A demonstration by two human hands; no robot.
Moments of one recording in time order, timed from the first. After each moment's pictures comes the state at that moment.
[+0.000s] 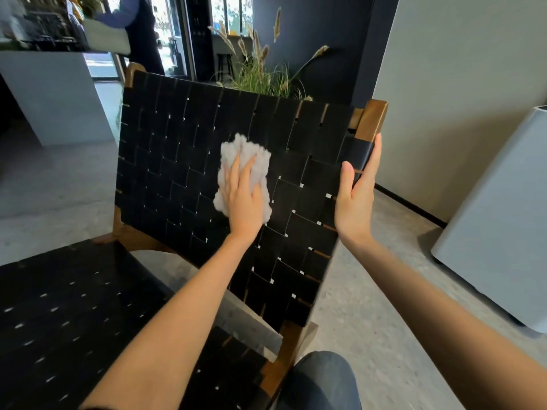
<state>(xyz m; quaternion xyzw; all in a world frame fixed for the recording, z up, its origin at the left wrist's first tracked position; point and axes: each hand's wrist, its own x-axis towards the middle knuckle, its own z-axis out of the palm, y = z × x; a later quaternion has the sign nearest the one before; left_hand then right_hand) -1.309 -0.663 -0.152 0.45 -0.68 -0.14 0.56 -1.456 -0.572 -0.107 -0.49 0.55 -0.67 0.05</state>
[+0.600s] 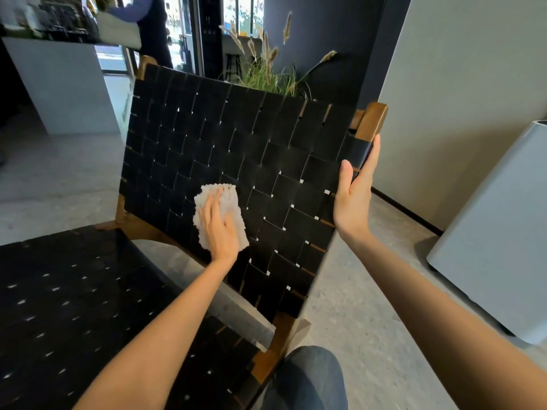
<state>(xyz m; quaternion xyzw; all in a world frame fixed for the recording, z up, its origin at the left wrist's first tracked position) -1.270 -0.636 -0.211 0.52 -0.59 -0.20 0.59 -1.457 -0.565 -0.101 -0.51 0.56 -0.65 0.06</state>
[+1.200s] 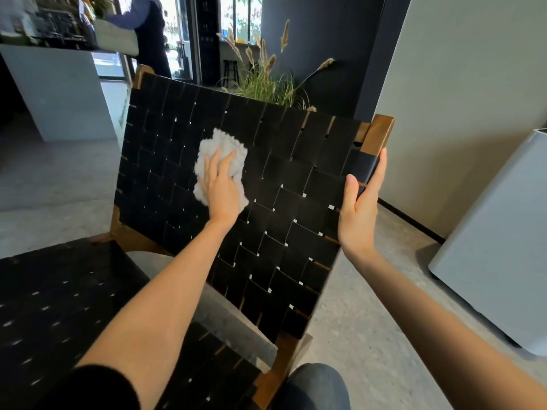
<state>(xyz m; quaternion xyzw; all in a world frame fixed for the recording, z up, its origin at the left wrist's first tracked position) -1.278 -0.715 -0.146 0.48 -0.64 -0.14 0.58 -1.457 -0.568 -0.104 -0.50 0.56 -0.66 0.06</state>
